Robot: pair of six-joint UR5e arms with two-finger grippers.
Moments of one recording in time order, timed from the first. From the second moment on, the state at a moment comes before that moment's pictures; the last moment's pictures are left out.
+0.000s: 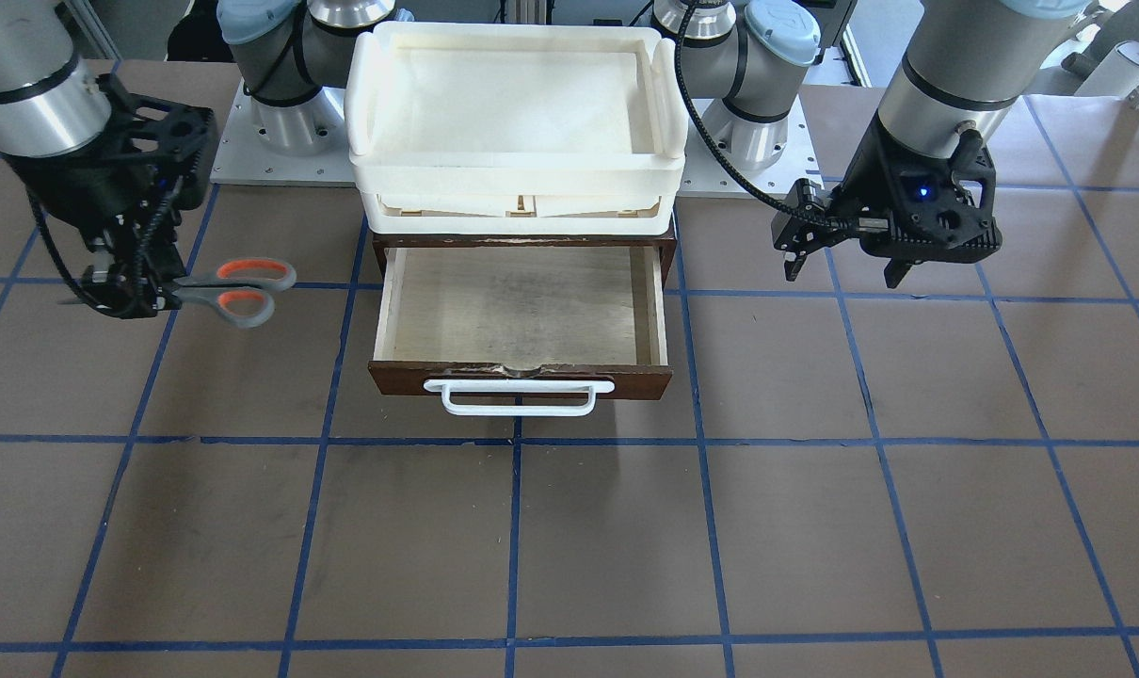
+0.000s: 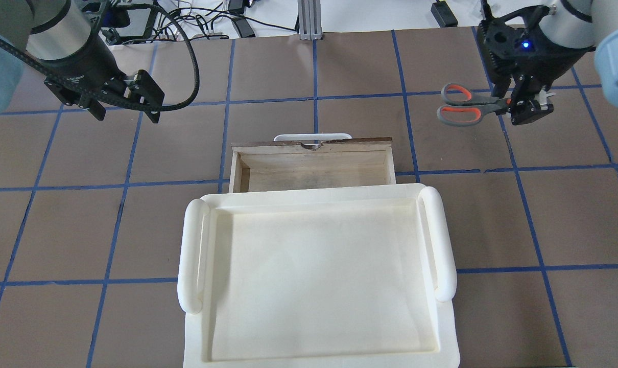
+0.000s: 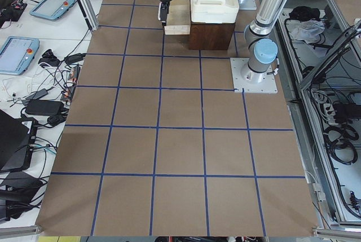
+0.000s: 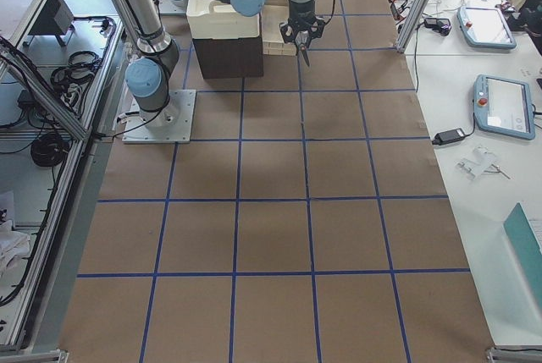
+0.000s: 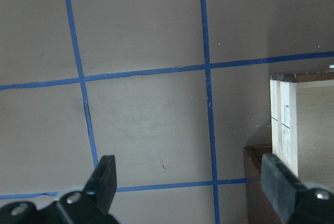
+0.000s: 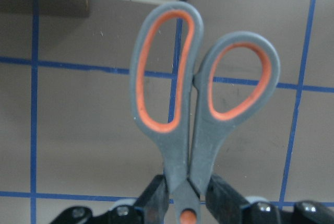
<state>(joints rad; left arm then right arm) -1.49 -1.58 -1.58 -1.50 1.60 0.17 1.47 -1.58 1.67 -1.76 -1.55 -1.77</state>
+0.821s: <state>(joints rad) -1.48 -1.58 -1.58 -1.49 1.62 0.30 1.92 -1.36 1.54 -1.79 -1.59 -1.35</state>
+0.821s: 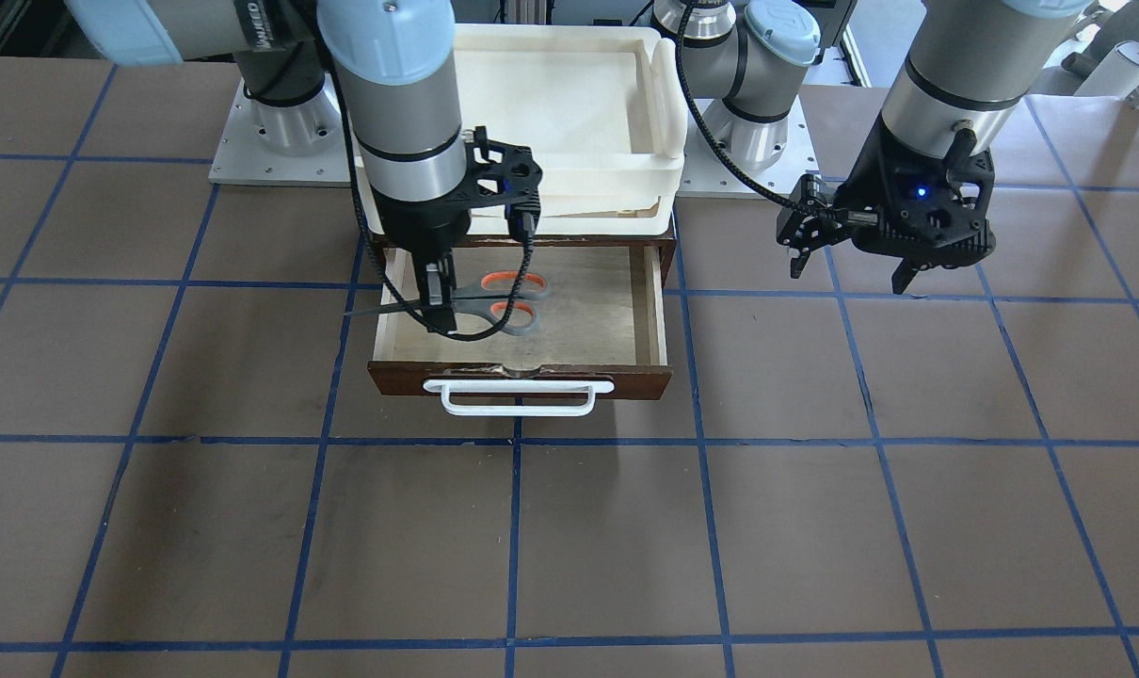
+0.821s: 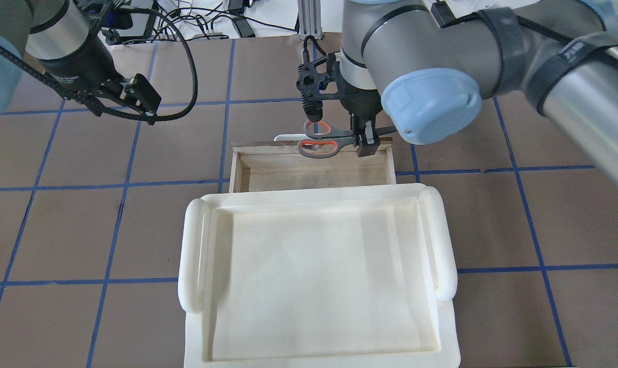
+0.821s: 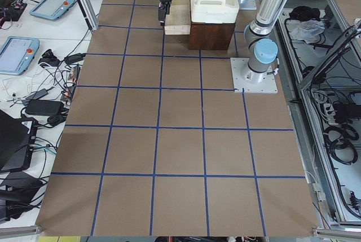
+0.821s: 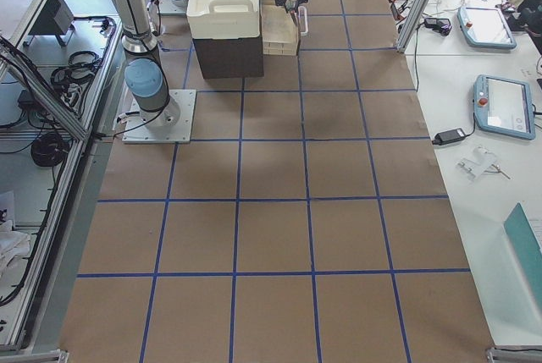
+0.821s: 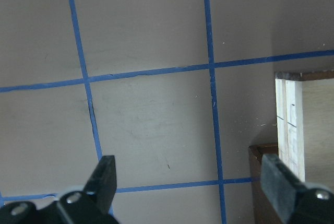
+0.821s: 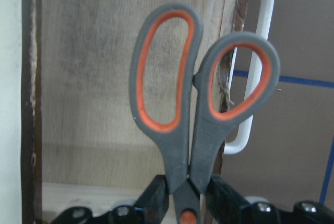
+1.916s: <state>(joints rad) -1.48 -1.57 -1.58 -1.53 1.60 0.13 2.02 -1.26 1.55 -1.82 -1.57 -1.27</state>
